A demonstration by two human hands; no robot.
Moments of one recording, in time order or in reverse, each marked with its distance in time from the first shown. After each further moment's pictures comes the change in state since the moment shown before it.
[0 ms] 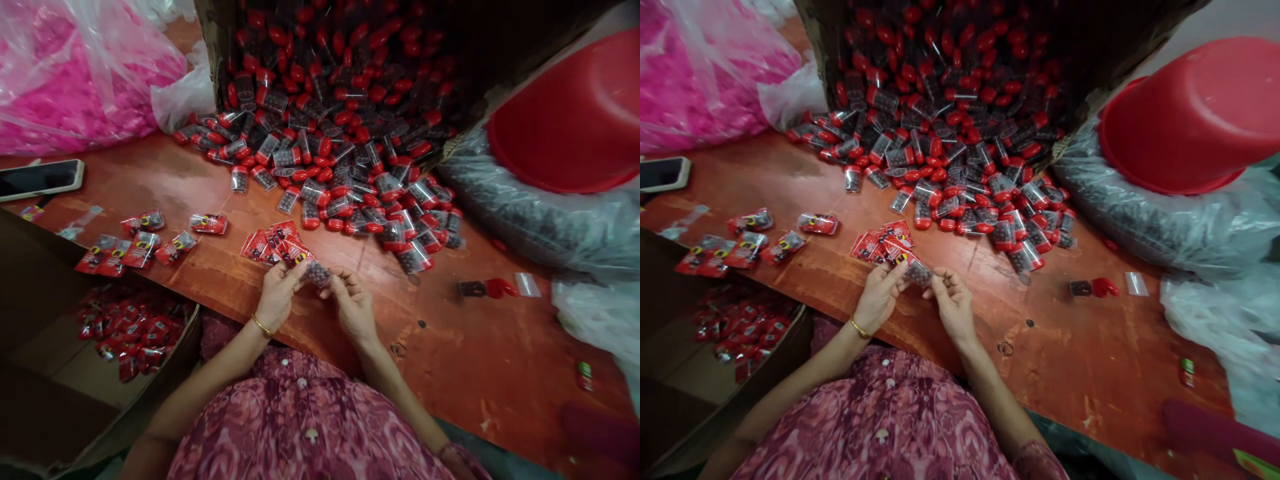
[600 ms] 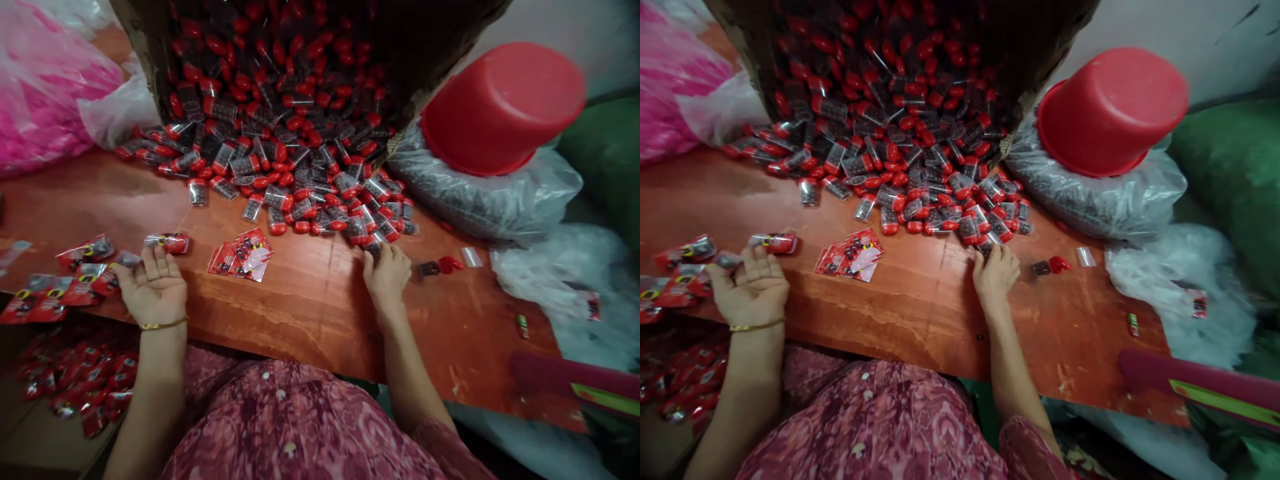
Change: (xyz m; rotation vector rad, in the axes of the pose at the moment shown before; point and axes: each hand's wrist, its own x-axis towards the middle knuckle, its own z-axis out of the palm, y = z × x) left_hand 0.034 0.097 -0.065 -0.424 0.531 0.425; right_hand 0.051 -0.012 -0.109 -1.401 0.627 -0.288
